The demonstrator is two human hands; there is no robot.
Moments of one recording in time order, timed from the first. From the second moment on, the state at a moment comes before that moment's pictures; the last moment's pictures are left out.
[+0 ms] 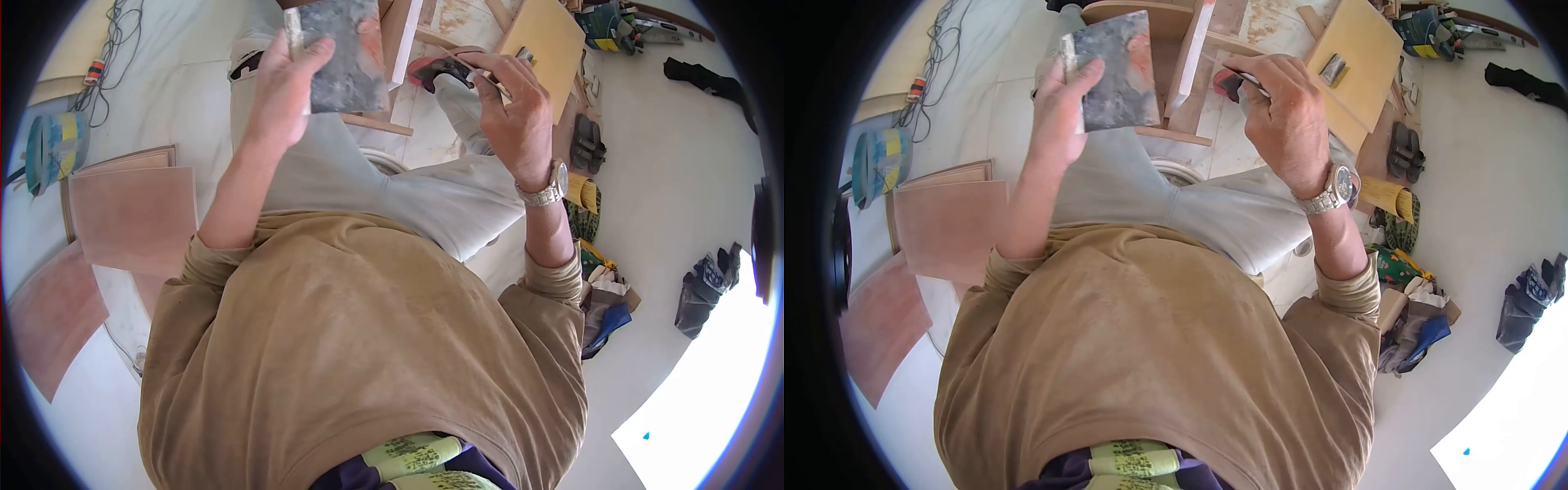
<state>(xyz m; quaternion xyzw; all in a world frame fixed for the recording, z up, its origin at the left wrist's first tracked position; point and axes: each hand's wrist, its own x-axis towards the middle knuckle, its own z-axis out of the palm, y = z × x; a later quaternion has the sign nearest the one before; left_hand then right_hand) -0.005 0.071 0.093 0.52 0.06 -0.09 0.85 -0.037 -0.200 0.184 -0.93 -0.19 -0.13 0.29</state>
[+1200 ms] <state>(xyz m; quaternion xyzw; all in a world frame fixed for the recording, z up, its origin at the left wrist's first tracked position) -0.030 0.012 0.007 0.71 -0.17 -0.28 0.62 0.154 -0.229 0.067 -0.98 -0.17 -0.08 0.02</state>
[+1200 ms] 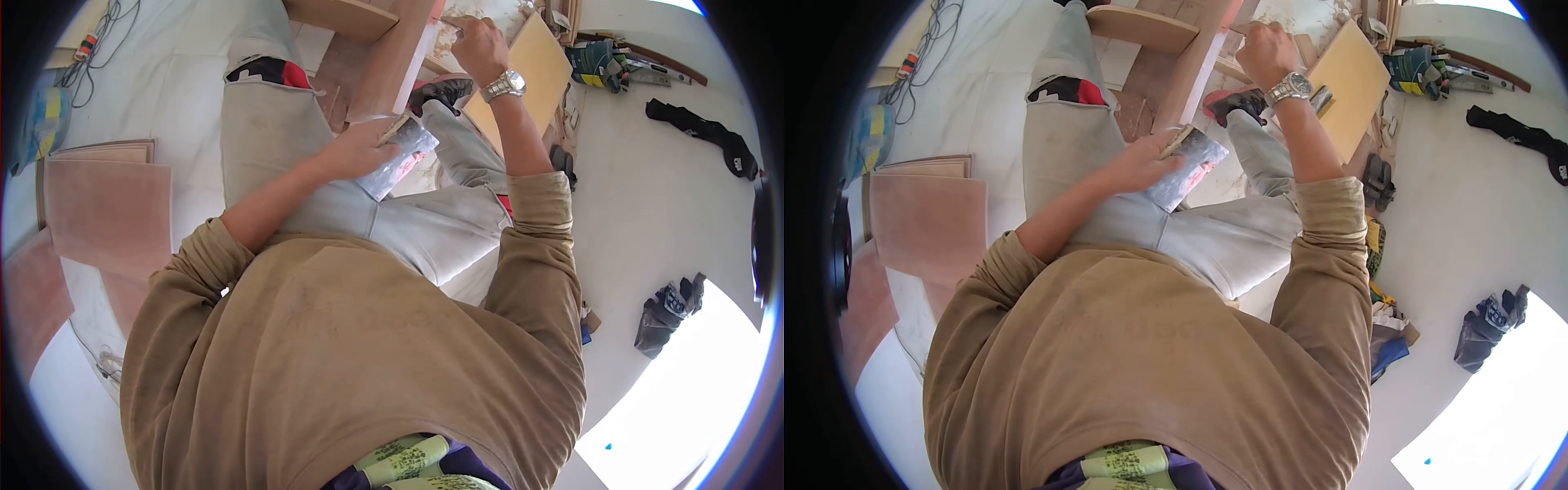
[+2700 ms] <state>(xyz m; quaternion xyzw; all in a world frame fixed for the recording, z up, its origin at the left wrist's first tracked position) -0.032 -0.002 0.008 0.70 -0.14 -0.20 0.67 0.100 -0.209 0.081 -0.95 -0.31 -0.06 -0.02</state>
